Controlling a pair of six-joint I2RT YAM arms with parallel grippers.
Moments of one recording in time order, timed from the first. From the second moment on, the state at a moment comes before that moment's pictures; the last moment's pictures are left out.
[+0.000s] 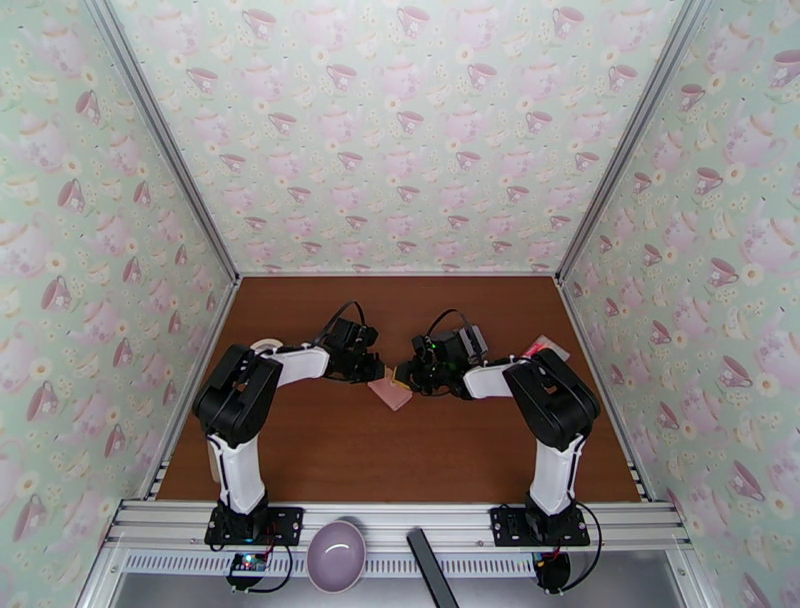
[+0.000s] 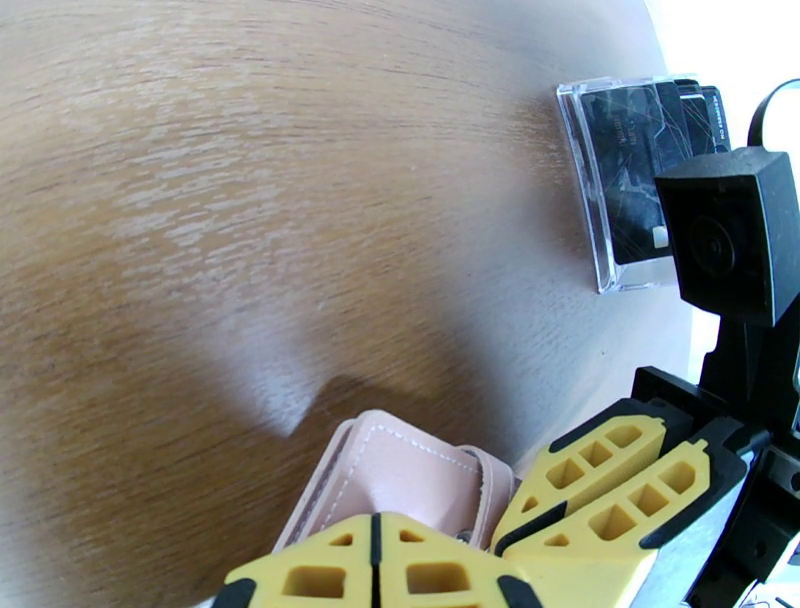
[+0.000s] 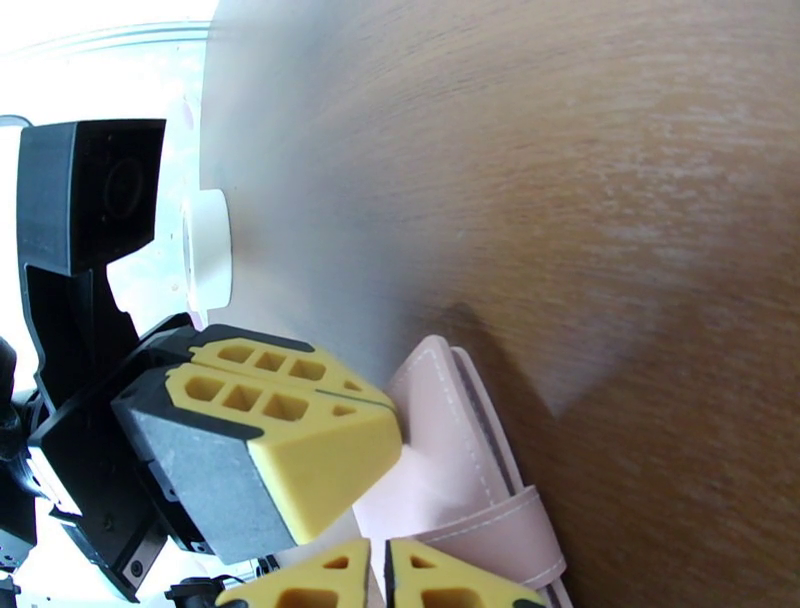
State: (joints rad) left arm -0.45 1.93 1.09 -0.17 0.53 -0.51; right arm 0.54 1.92 0.88 0.34 -0.67 0.94
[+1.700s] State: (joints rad) left arm -0.44 1.93 1.07 -0.14 0.54 -0.50; right arm 0.54 1.91 0.94 0.23 -0.67 0.89
